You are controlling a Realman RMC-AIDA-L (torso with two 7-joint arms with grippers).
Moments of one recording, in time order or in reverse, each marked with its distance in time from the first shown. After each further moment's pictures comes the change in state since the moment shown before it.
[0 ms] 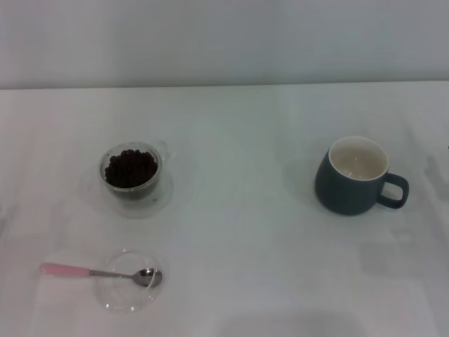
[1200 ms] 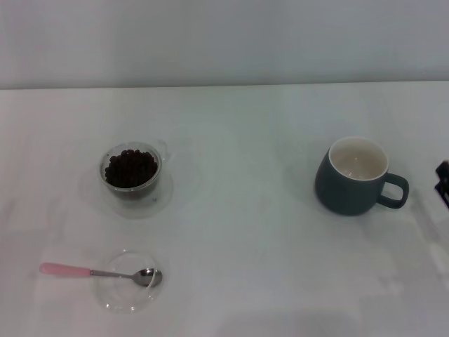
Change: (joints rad) left arm -0.011 0.002 0.000 0.014 -0.033 0.009 -0.002; right arm -0.144 -0.003 -0.154 0.149 -0.001 -0.202 -0.003
